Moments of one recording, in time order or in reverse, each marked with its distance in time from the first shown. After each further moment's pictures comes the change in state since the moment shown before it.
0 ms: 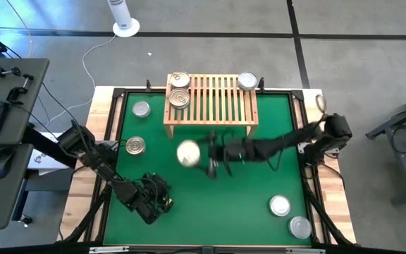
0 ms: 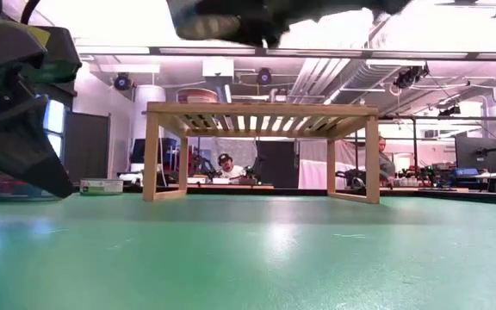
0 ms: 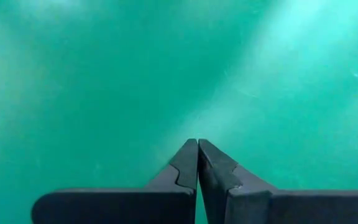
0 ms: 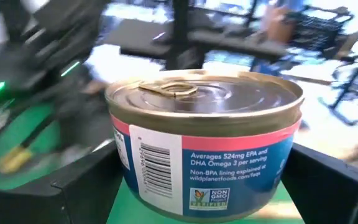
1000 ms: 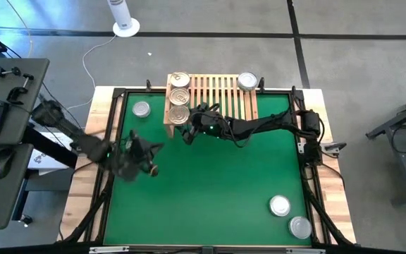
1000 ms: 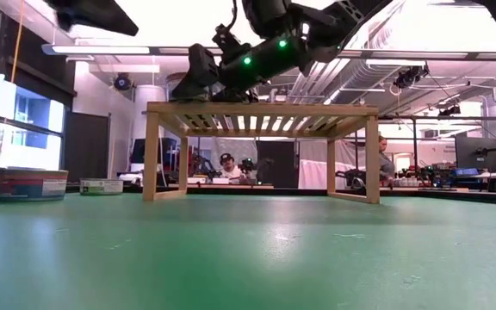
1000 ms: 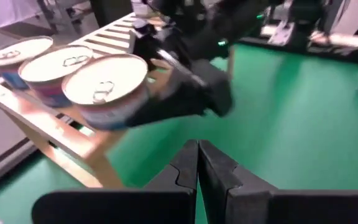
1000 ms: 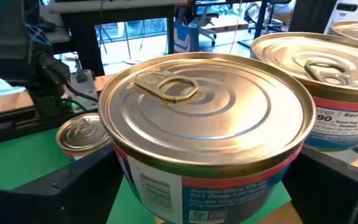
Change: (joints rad) left arm 0.222 -0.681 0.000 -0.151 -0.305 0.843; right arm -0.246 0.305 0.261 -0.044 0.110 0.224
